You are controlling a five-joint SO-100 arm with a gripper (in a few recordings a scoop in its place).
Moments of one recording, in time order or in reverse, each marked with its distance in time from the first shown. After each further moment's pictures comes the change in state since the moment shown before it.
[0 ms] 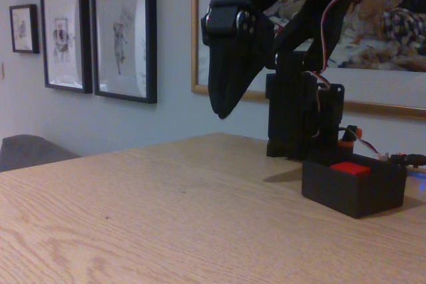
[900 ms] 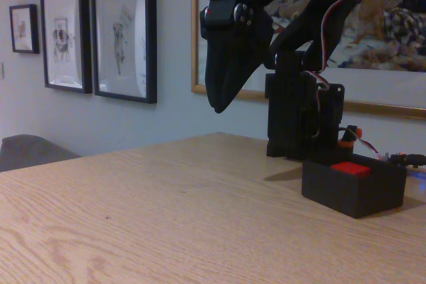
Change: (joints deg) arm -1.1 1.3 0.0 0.2 -0.7
